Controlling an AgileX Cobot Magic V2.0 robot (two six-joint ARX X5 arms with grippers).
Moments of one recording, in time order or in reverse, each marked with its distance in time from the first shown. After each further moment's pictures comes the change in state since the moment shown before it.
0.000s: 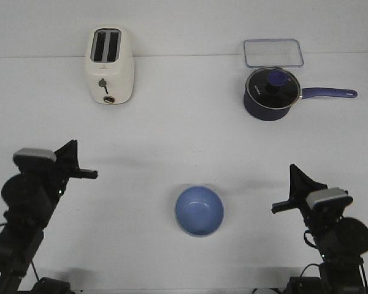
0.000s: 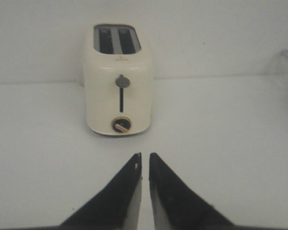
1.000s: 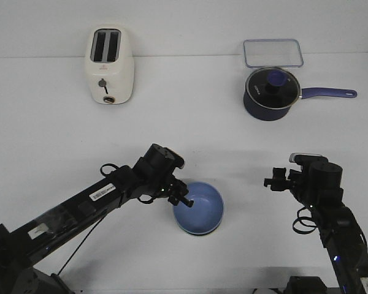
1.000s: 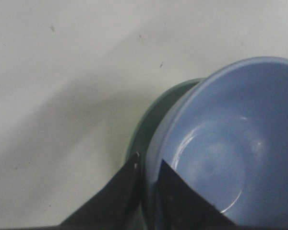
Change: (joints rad) left arm -0.544 0.875 0.459 -0.408 0.372 -0.092; right arm -0.001 0.582 0.250 -0.354 0.075 0.052
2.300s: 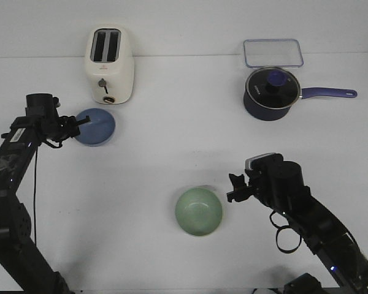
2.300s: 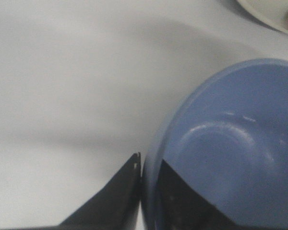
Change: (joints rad) left arm 0.877 0.238 0.281 -0.048 -0.105 -0.055; right arm 0.432 0.000 0.139 -0.080 0.058 0.063
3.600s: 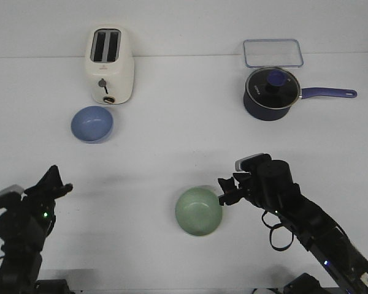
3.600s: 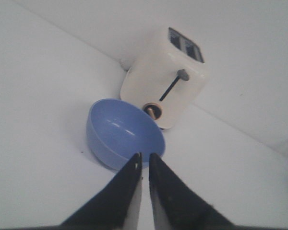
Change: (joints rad) left arm -0.103 -1.266 -0.978 0.495 -0.210 -0.332; right arm 0.089 0.042 0.000 0.023 -0.075 0.045
